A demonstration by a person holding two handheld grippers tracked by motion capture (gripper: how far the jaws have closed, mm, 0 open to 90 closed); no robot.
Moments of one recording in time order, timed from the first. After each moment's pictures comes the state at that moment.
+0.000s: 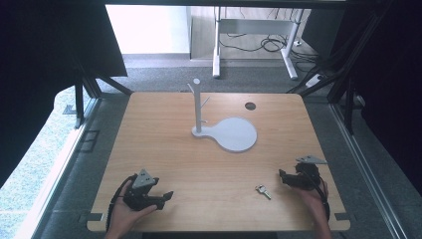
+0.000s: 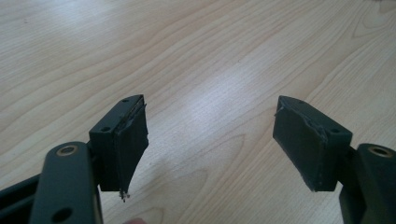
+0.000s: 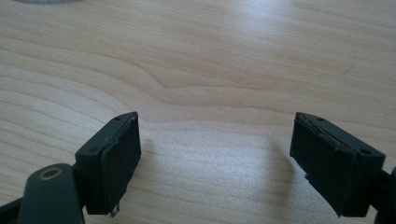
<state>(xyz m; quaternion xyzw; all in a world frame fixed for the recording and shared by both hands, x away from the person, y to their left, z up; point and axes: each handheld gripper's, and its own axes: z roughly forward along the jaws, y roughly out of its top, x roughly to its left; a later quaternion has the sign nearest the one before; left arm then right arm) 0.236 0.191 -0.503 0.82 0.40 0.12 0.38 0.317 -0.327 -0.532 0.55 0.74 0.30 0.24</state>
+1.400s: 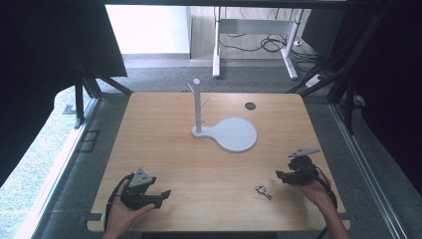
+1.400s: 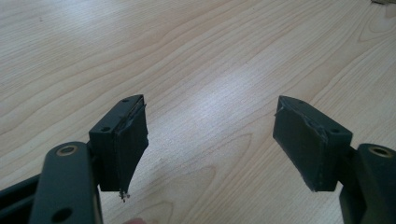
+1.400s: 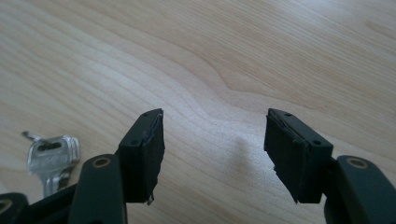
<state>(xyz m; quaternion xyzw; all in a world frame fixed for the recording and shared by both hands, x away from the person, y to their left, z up) 0.236 0.196 -0.501 0.82 0.41 0.13 0.38 0.324 -0.309 -0.494 0.46 0.83 0.26 0.16</state>
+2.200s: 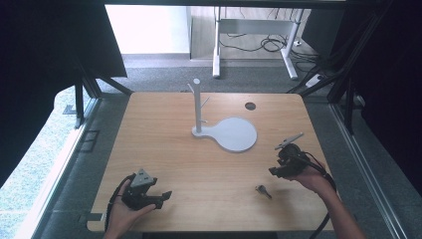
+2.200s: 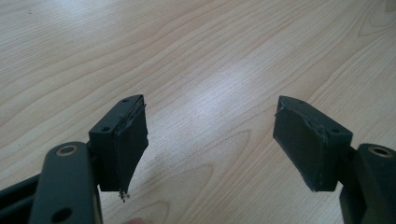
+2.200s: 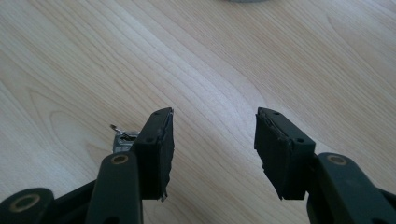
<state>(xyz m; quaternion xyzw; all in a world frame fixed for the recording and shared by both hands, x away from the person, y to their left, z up) 0.237 0.193 -0.505 0.82 0.41 0.12 0.37 0.339 -0.268 -0.447 0.39 0.89 0.20 0.10</state>
